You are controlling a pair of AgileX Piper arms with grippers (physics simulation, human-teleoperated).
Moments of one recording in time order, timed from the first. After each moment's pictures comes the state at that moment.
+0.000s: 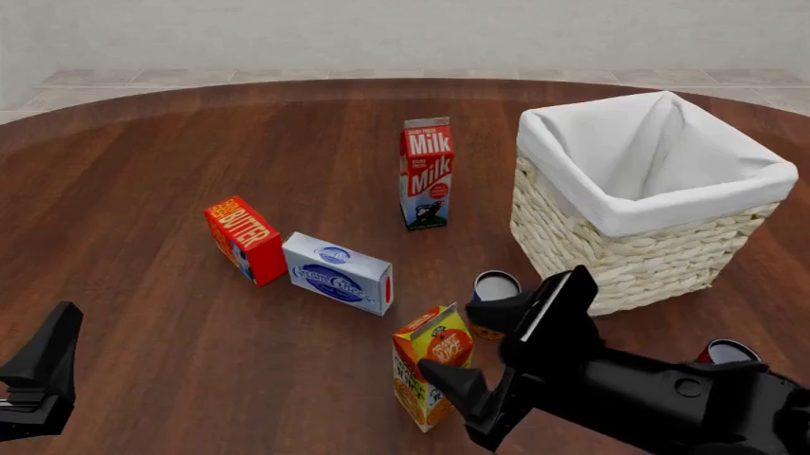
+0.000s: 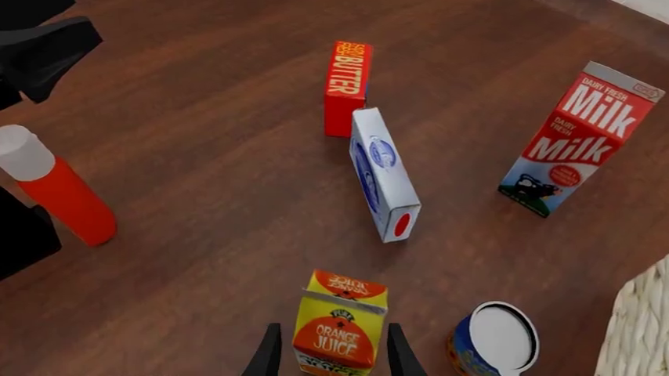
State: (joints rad) left arm 0.00 0.01 0.00 0.00 0.00; right arm 0.89 1.18 -0.37 -0.28 -0.03
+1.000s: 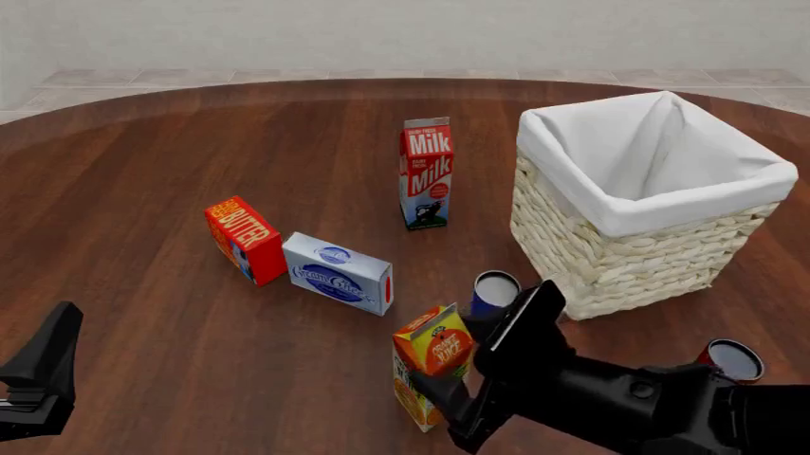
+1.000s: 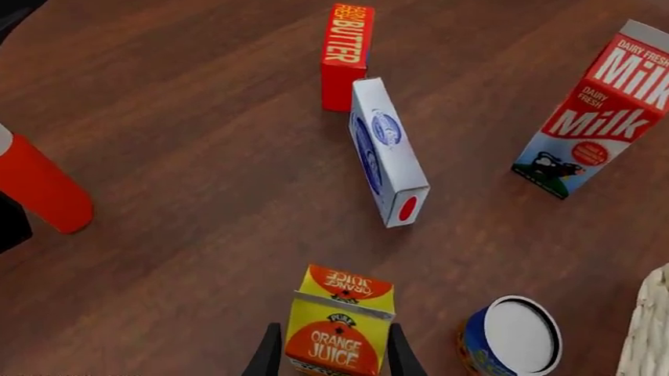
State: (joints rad) left arm 0.00 0.01 0.00 0.00 0.00; right arm 0.88 1.33 -0.37 -0.38 -0.03
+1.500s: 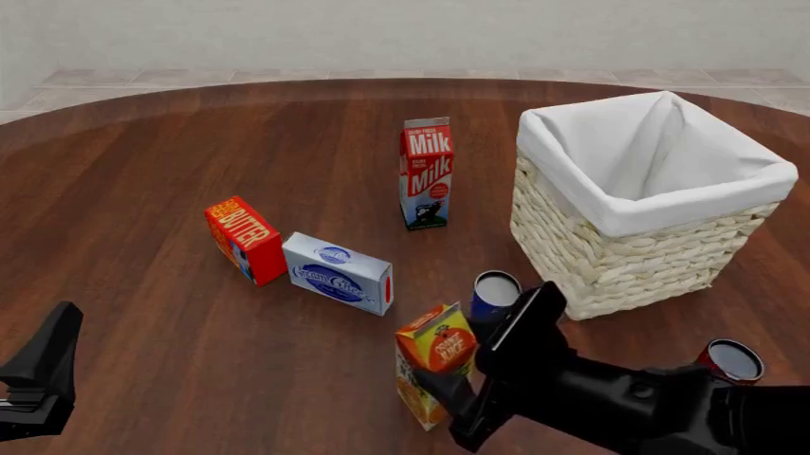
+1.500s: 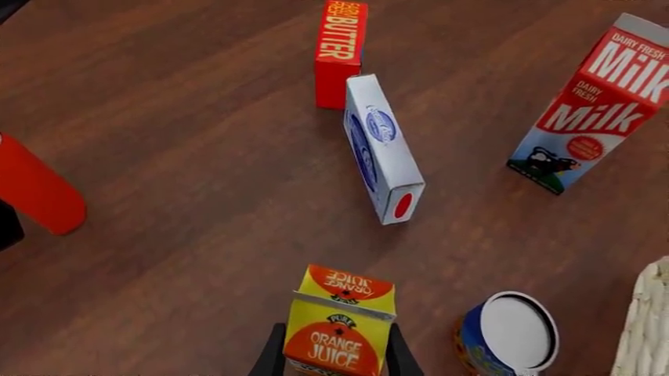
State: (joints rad) left arm 0.00 0.01 0.00 0.00 0.00; right arm 0.88 1.34 -0.36 -0.39 -0.05
